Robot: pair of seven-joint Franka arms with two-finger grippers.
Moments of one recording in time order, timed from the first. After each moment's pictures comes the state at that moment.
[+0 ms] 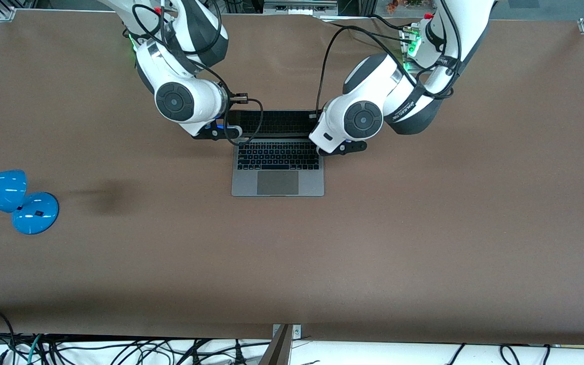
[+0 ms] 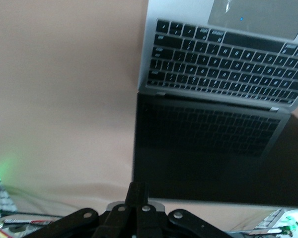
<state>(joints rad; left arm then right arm) -0.24 0.48 -0.47 -1.62 -0.26 1.70 -0.81 0.38 0.26 0.22 -1.84 0.34 1.64 0.49</state>
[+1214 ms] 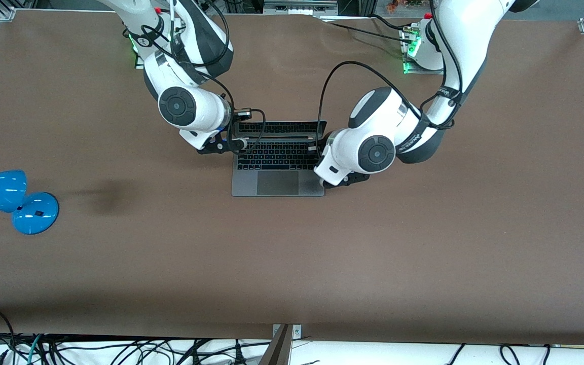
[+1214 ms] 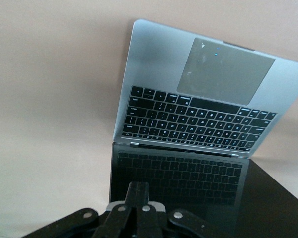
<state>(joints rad) -0.22 0.63 -0.43 -1.43 -0.24 1.73 -0.80 0.38 0.29 0.21 -1.84 0.28 1.82 0.39</state>
